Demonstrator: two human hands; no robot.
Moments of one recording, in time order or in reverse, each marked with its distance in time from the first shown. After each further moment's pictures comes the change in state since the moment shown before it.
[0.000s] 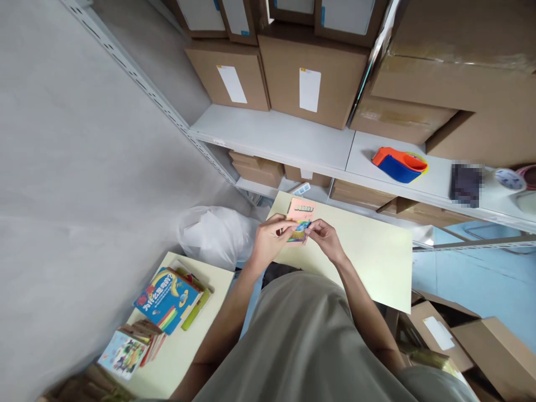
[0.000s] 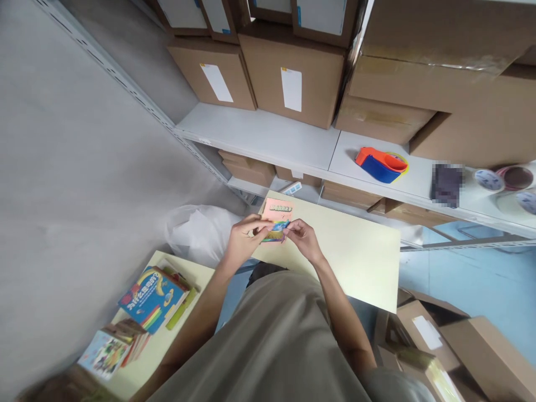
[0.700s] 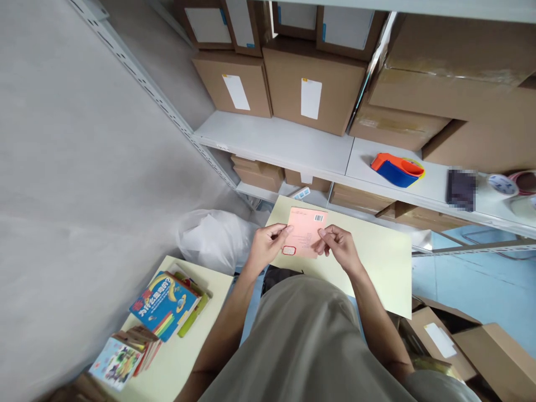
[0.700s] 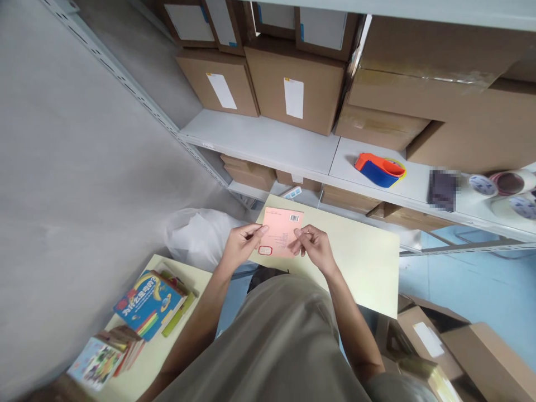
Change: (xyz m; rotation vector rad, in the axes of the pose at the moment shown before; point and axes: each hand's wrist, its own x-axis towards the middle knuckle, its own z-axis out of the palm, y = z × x) left_hand -0.007 0.009 -0.015 -0.094 -0.066 -0.208; right_hand -0.031 -0.049 -0.007 -0.090 0.048 0.015
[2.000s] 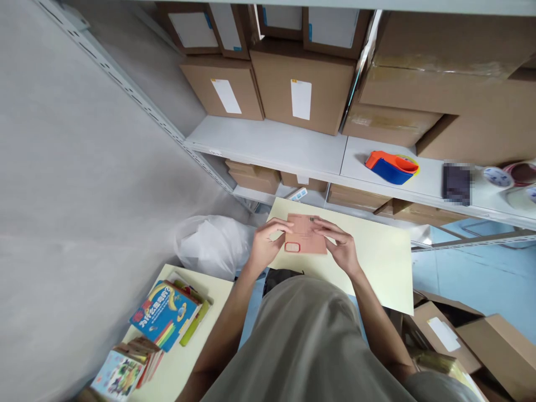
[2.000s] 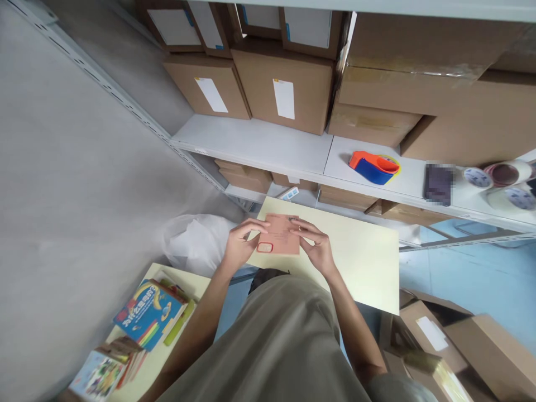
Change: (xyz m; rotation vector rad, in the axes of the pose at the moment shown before) left_hand 0.024 -0.027 0.006 0.005 0.030 0.376; right_hand 0.008 0.023 -0.018 -0.176 0.045 -0.406
